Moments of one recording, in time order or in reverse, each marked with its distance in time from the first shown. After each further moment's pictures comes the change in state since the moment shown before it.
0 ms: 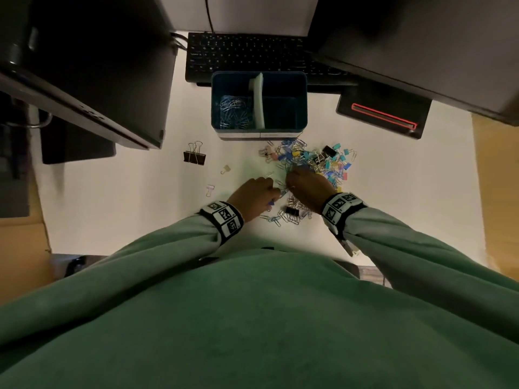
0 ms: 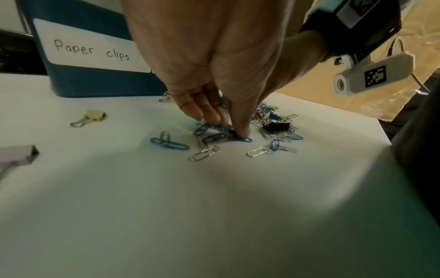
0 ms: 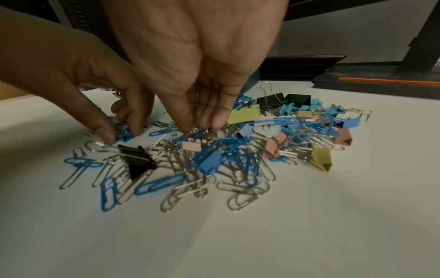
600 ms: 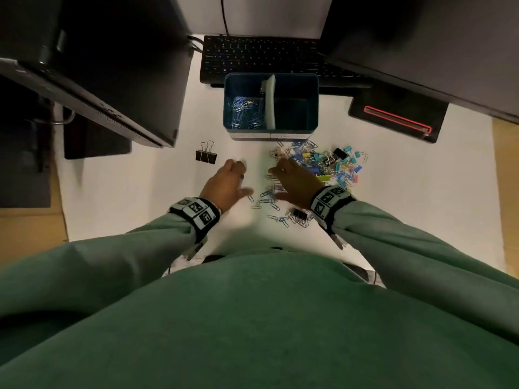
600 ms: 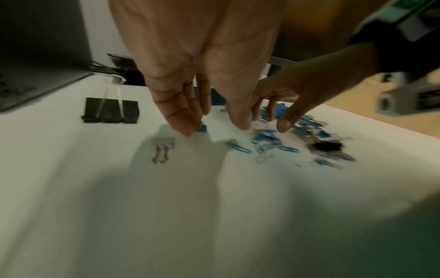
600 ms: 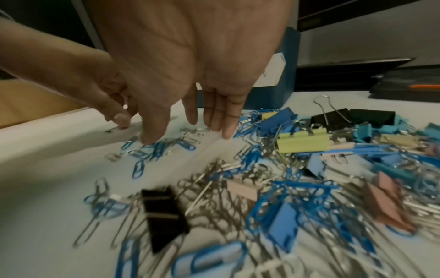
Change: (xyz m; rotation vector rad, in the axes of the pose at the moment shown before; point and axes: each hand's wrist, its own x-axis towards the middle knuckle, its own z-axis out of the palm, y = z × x) left_hand -0.047 -0.052 -0.010 -0.320 0.228 -0.442; right_hand 0.026 -0.032 -0.017 0.071 -0.094 -0.077
